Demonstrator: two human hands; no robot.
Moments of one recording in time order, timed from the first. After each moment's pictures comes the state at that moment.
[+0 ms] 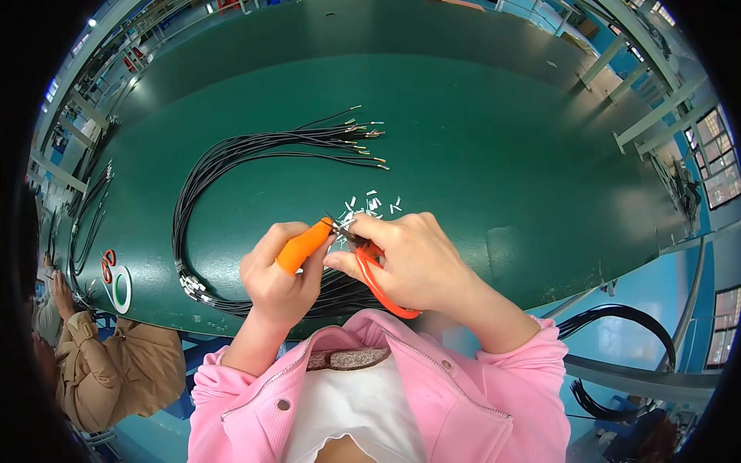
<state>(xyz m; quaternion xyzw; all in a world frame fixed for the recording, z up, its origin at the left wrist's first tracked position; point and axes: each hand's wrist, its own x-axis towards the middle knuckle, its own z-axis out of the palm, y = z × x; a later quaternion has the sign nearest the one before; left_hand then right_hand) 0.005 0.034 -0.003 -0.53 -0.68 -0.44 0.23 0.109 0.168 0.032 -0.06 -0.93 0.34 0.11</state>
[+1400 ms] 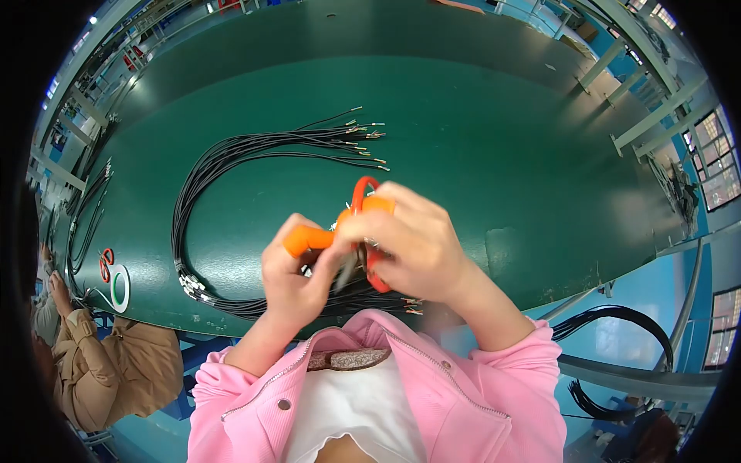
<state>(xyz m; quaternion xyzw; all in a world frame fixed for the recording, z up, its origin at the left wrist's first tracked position) 0.014 0.037 -0.014 -0.45 -0.65 -0.60 -0.03 0.098 0.176 0.023 0.12 -0.86 0.29 0.40</state>
